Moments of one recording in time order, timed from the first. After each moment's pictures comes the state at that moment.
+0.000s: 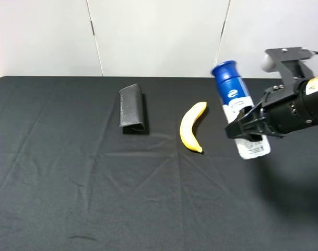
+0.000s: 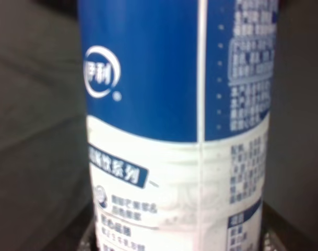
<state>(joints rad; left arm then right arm) 0.02 0.00 -0.50 -0.05 1.06 -0.03 0.42 1.16 -0.65 0.21 0.51 -0.11</state>
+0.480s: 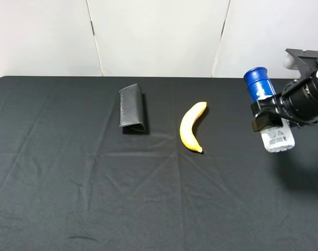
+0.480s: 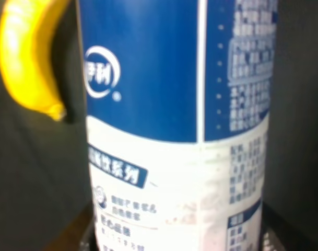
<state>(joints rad) 0.05 0.00 -0.50 -0.05 1.05 -0.03 0.16 1.38 -0.82 0.18 0.70 -0.10</state>
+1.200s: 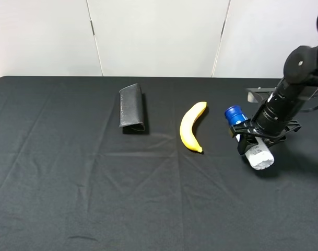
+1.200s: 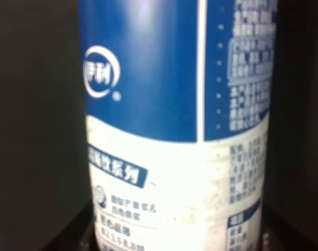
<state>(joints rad) 0.05 0.00 -0.50 -0.05 1.05 -0.03 0.16 1.79 -0.93 0.15 0.68 -0.14</state>
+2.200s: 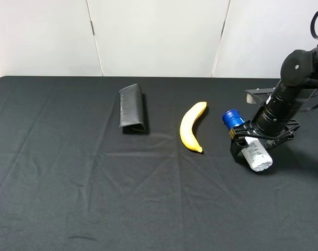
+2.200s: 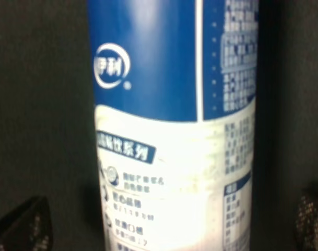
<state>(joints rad) 0.05 0.00 -0.50 -0.05 1.05 -0.03 0.16 1.82 -0.93 0.10 0.66 -0.14</state>
